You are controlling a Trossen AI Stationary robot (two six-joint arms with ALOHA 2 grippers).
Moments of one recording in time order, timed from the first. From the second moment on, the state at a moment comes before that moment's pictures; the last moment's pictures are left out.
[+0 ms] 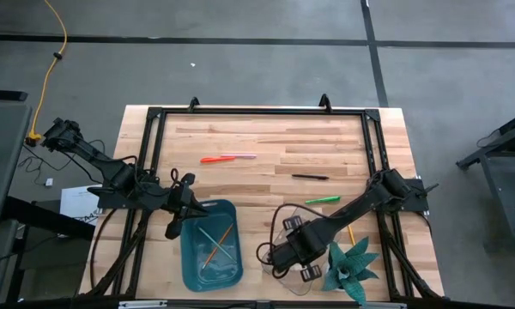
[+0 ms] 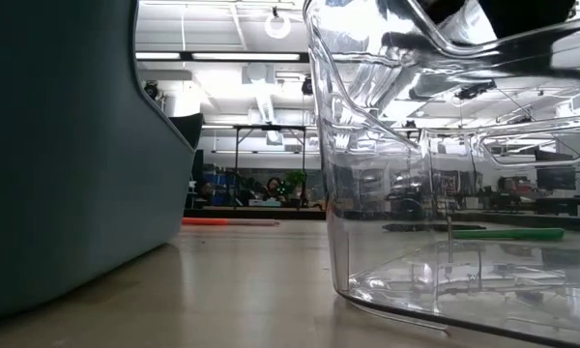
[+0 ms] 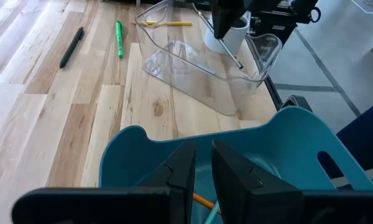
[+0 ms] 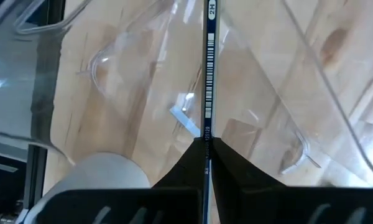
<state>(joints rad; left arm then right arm) -0.43 0.89 0.69 -0.37 -0.30 -0.37 0.55 2.05 1.85 -1.29 -0.03 0.22</state>
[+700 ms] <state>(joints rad) -0.43 0.89 0.69 -0.36 -0.30 -0.37 0.42 2.05 2.19 -1.35 0.07 0.16</state>
